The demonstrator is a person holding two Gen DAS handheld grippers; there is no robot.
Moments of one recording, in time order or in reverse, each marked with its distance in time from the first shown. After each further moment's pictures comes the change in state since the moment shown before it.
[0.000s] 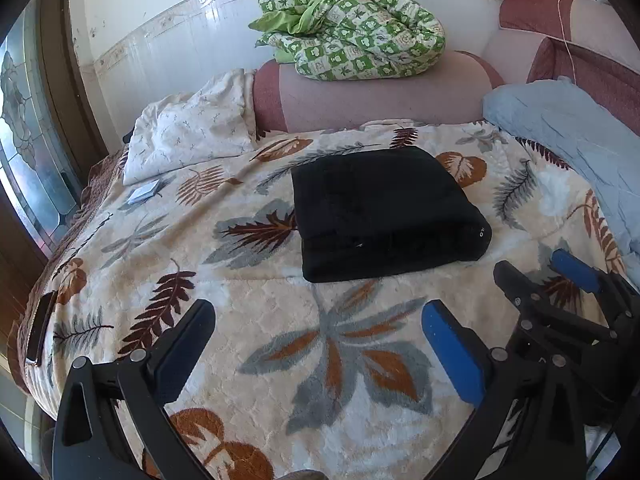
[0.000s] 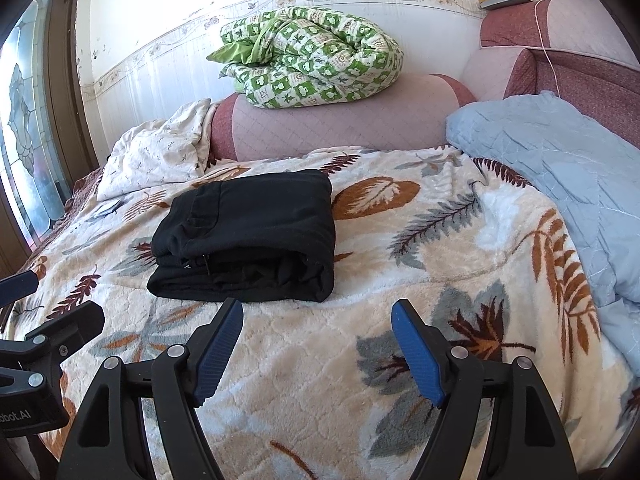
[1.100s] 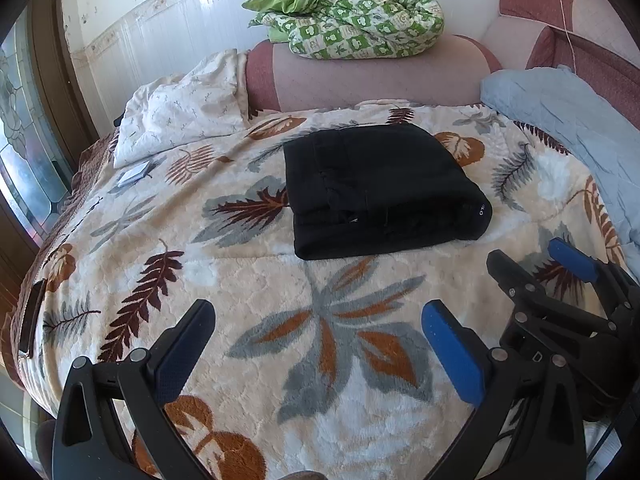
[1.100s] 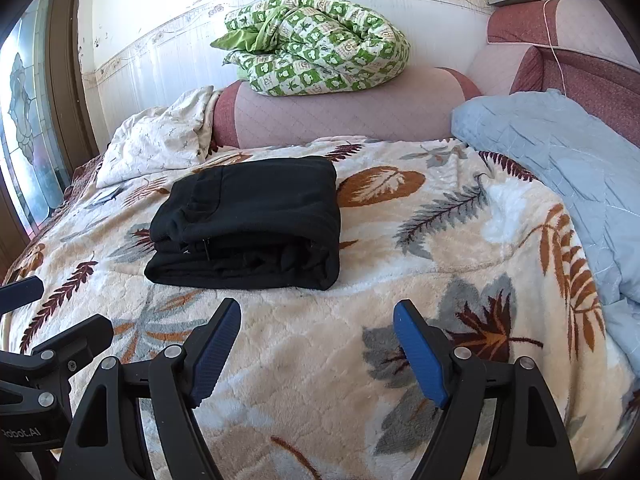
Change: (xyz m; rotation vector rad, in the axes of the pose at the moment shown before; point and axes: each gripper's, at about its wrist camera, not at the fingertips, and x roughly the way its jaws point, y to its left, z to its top) left arm 0.012 0.000 -0.010 -0.001 0.058 -0.028; right arm 0.010 0.000 -0.003 -0.026 0.037 0.010
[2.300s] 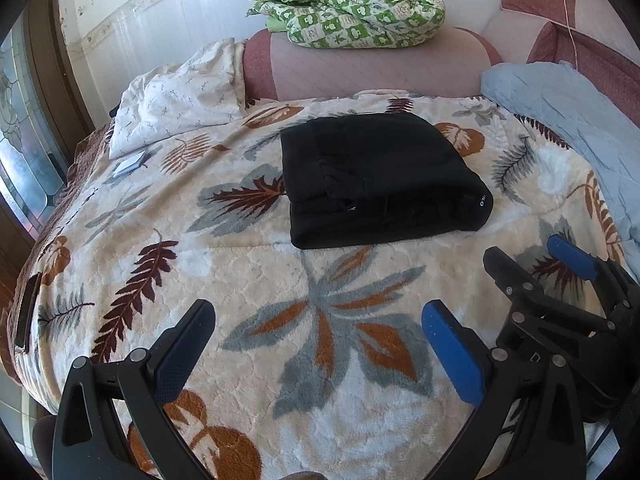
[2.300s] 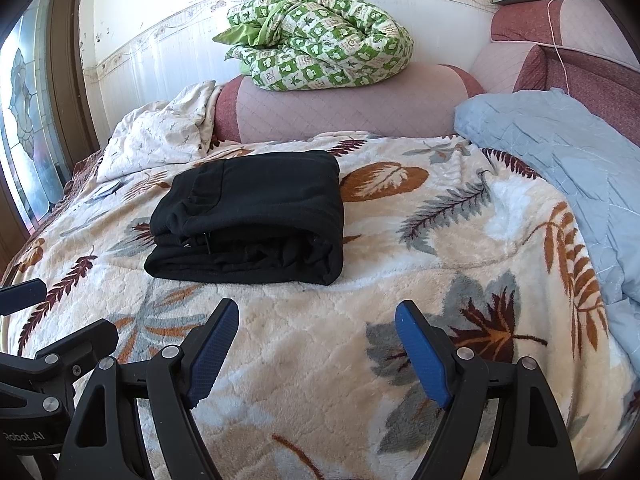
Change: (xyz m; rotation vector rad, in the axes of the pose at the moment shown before) left arm 0.005 0.002 -0.004 0.000 0.019 -0.009; right arm 0.004 0.001 -0.004 -0.009 0.011 0.006
